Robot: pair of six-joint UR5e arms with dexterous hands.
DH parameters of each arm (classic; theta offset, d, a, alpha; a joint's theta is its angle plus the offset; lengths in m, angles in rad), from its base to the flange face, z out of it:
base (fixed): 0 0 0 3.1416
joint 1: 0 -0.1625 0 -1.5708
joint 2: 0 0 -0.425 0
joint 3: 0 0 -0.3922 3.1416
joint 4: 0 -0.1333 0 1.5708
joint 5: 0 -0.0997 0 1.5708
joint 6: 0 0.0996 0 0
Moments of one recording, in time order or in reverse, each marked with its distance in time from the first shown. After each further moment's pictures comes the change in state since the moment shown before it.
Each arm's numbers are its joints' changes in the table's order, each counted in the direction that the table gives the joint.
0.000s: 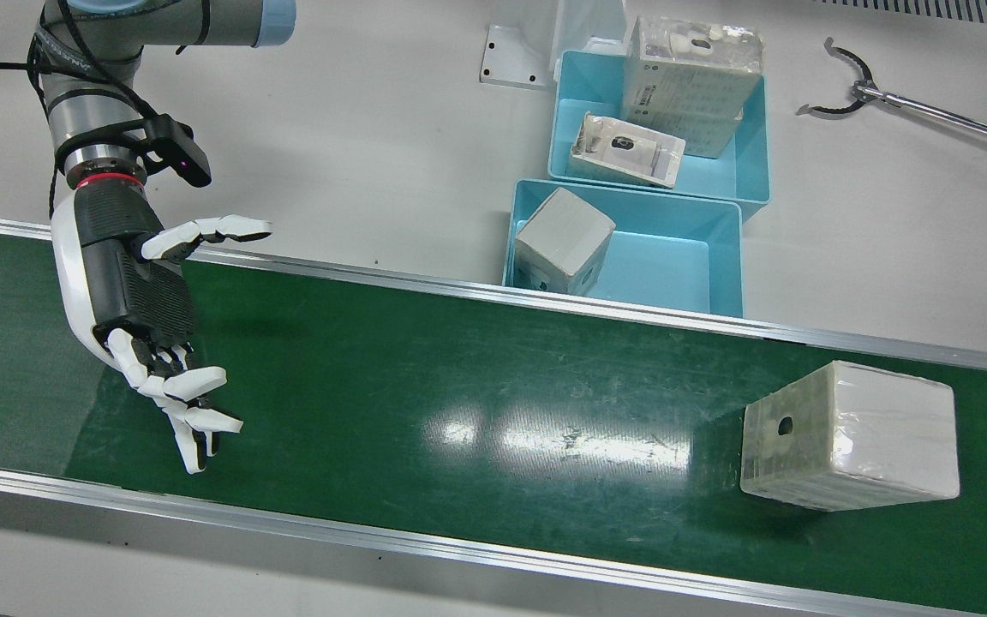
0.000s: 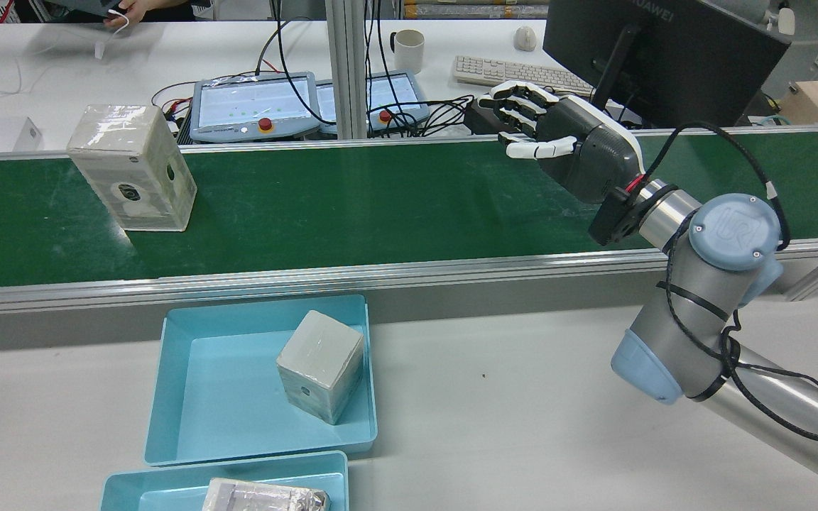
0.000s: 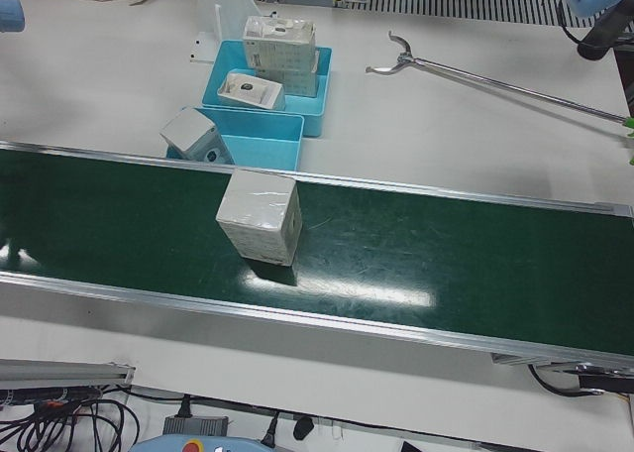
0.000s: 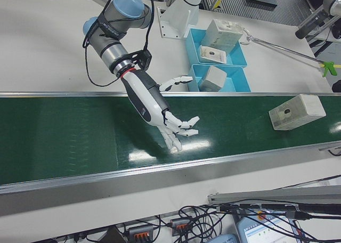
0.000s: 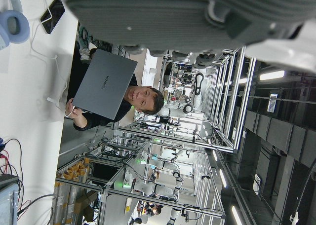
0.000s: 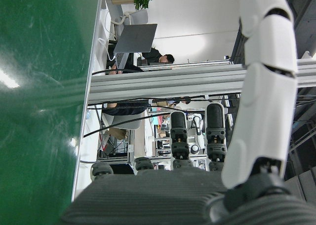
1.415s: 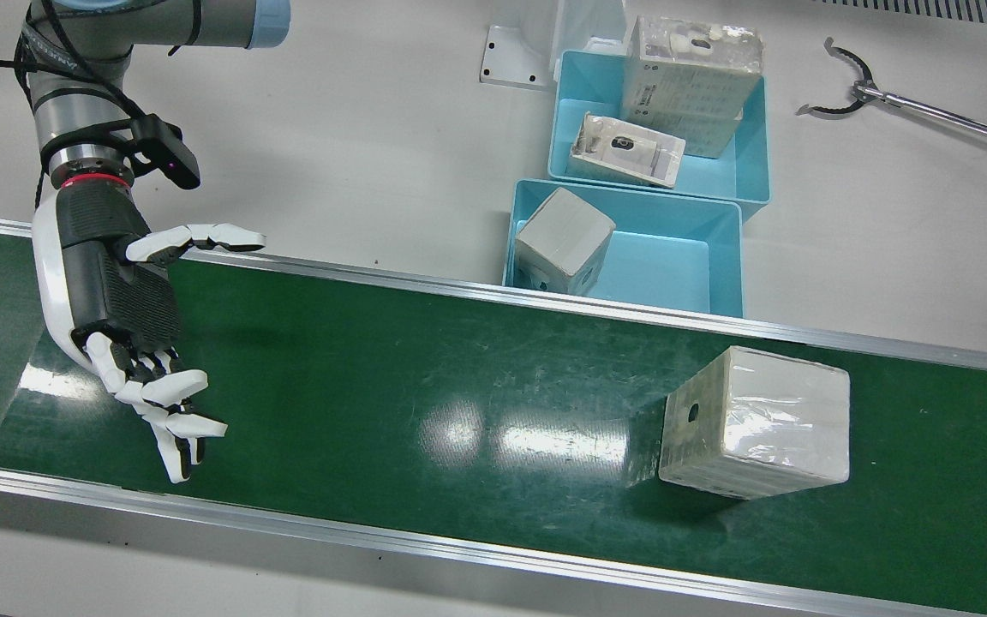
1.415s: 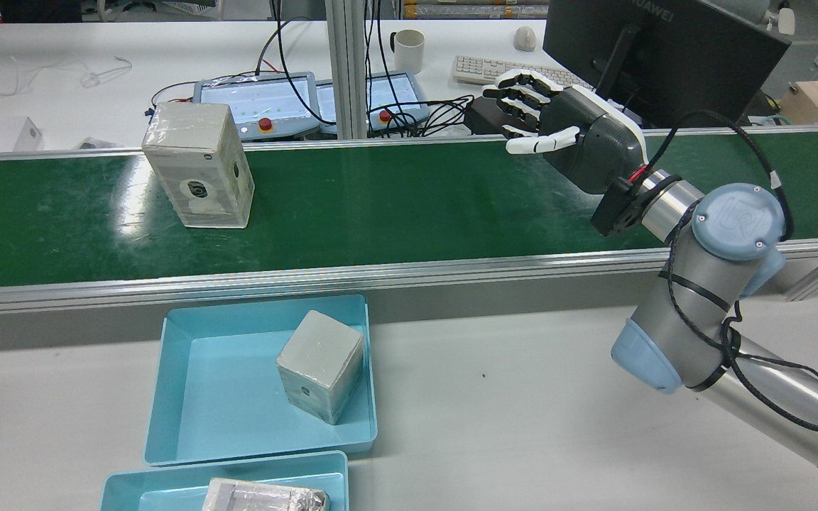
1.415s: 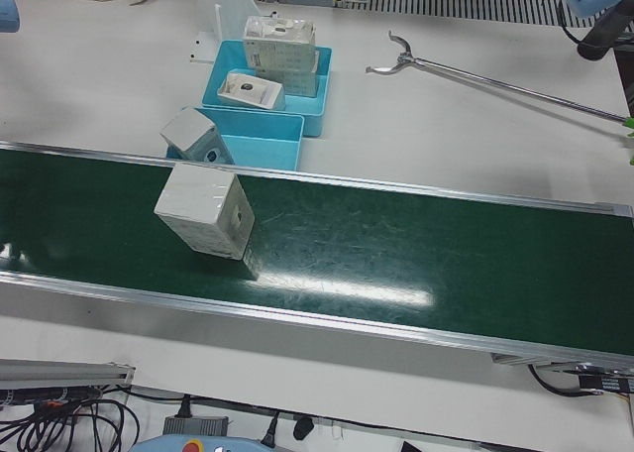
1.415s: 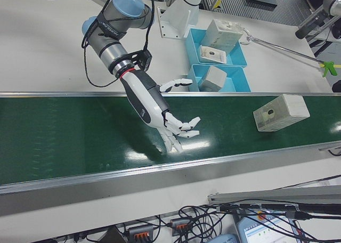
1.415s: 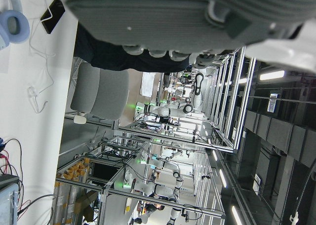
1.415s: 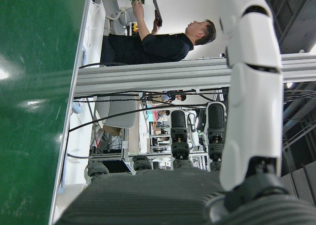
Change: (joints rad) left arm 0.000 0.000 0.000 0.000 0.000 0.000; right arm -0.019 0.013 -0.008 0.001 0.003 -0.003
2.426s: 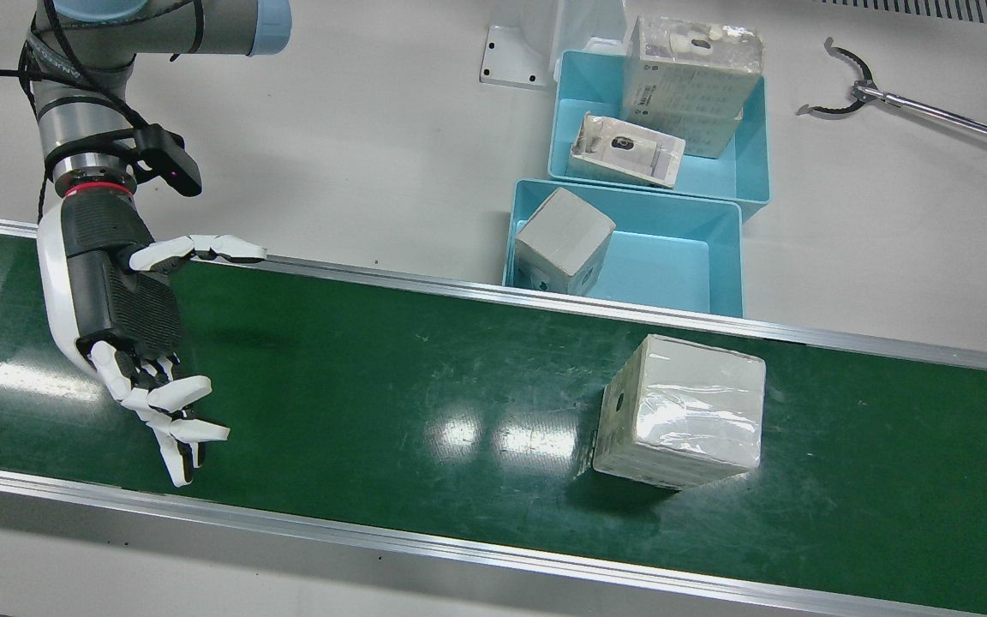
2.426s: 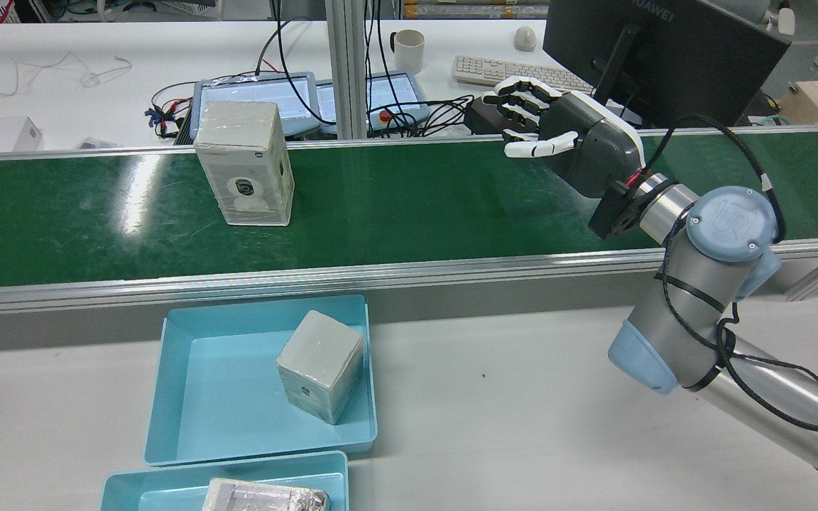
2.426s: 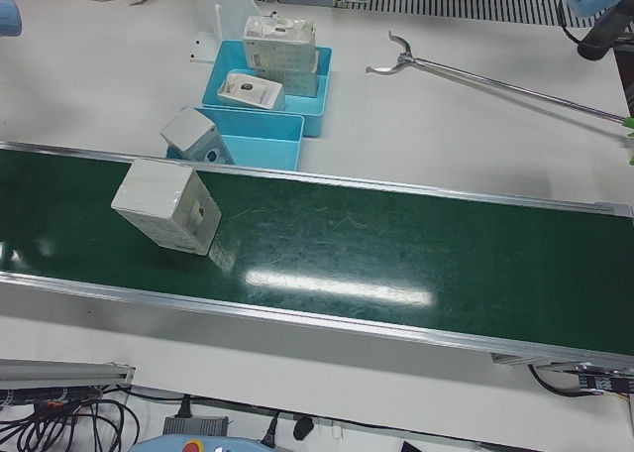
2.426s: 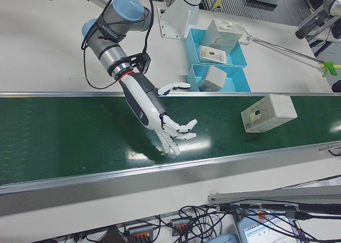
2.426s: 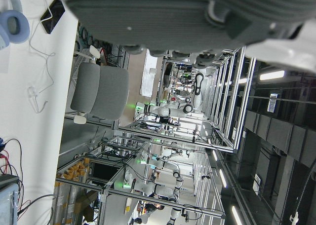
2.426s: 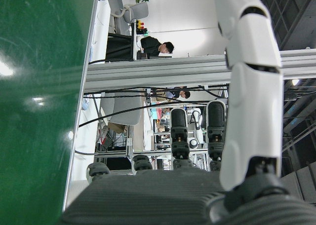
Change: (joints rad) left arm 0.000 0.000 0.000 0.000 0.000 0.000; right arm 0.005 0.001 -0.020 -0.001 -0.003 0.000
